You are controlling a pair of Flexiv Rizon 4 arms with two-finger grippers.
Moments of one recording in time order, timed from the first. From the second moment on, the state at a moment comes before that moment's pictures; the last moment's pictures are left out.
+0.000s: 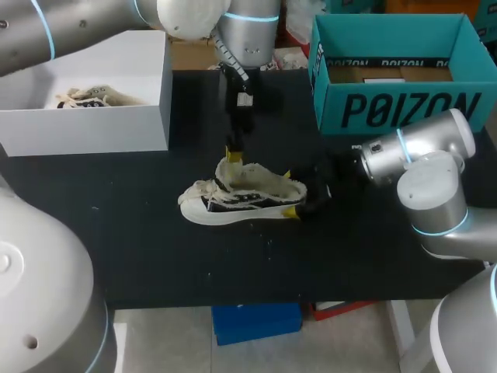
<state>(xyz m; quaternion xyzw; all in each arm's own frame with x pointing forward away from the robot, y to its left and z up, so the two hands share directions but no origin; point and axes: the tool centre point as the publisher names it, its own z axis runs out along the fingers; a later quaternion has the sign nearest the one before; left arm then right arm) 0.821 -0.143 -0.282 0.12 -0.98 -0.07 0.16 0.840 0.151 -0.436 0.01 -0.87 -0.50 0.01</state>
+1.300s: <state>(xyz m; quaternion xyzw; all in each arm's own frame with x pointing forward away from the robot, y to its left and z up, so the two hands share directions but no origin) 0.815 -0.169 -0.313 0.07 -0.99 0.06 0.13 0.840 0.151 -0.436 0.01 -0.87 -0.50 0.01</state>
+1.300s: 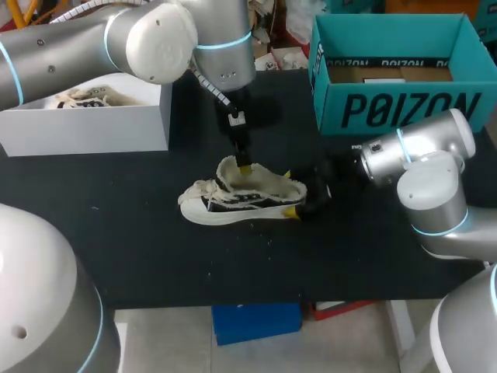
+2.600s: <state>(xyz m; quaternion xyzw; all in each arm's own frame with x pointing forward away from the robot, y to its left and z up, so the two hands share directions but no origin) 0.825 -0.186 -0.358 0.05 -0.98 0.03 0.17 0.840 0.151 -0.436 0.01 -0.87 -0.50 0.01</state>
